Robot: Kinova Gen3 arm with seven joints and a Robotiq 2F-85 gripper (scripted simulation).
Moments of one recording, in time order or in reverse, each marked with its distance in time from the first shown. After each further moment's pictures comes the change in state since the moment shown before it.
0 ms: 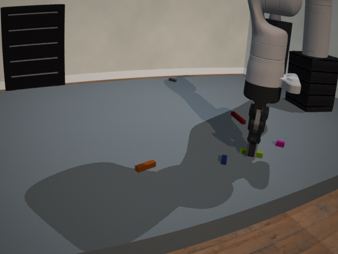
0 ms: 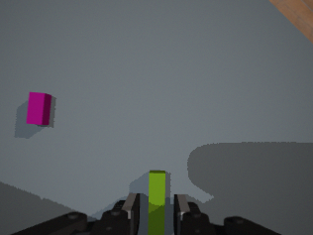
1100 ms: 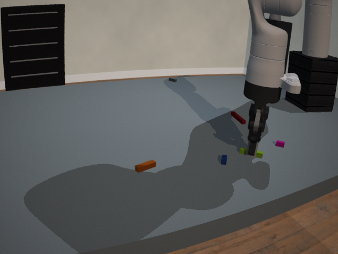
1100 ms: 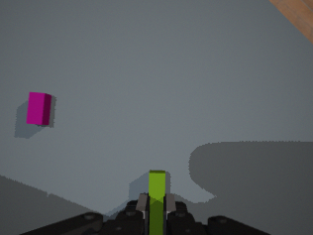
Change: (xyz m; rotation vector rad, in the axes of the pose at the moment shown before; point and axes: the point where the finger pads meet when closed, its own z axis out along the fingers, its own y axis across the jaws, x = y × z) arm 0.000 0.000 0.000 0.000 0.000 0.000
